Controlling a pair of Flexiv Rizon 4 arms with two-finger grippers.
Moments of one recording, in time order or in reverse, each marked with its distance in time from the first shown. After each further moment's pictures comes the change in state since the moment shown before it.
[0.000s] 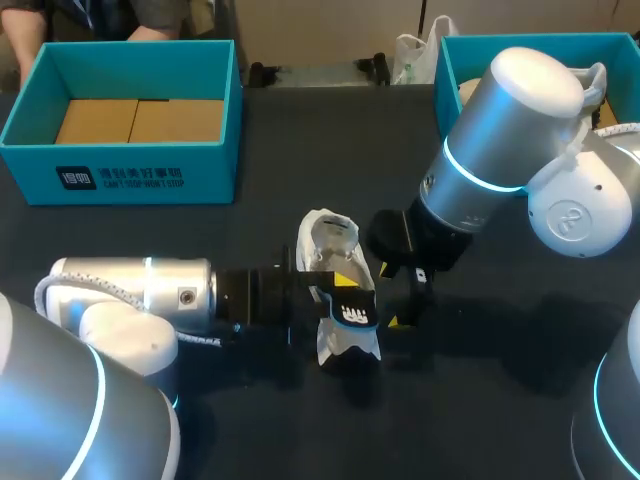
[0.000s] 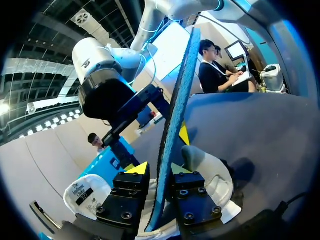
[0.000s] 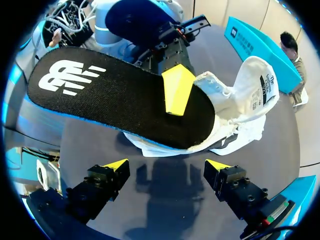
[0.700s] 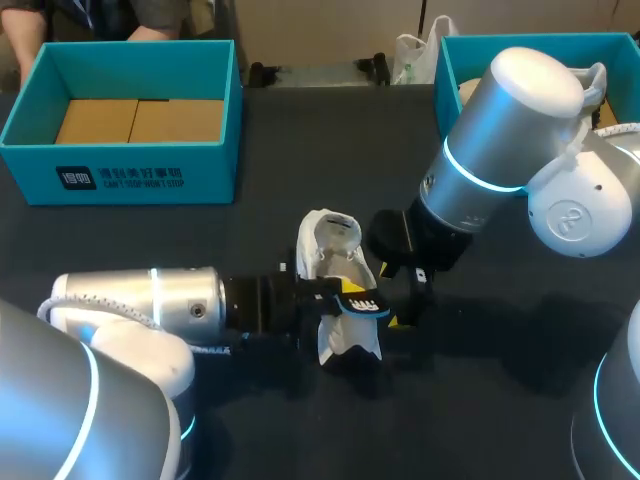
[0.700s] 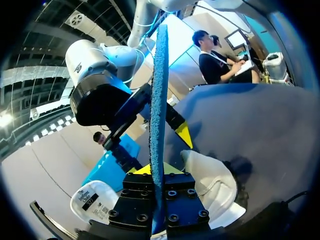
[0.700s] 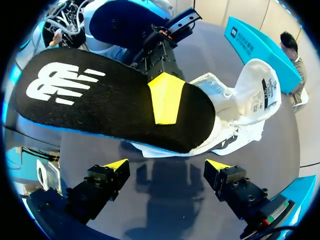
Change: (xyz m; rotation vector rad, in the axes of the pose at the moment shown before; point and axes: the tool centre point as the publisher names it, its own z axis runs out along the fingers) left arm -0.001 0.000 0.007 -0.082 -0.049 0.080; right arm 0.000 0.000 0.000 0.000 0.000 0.000
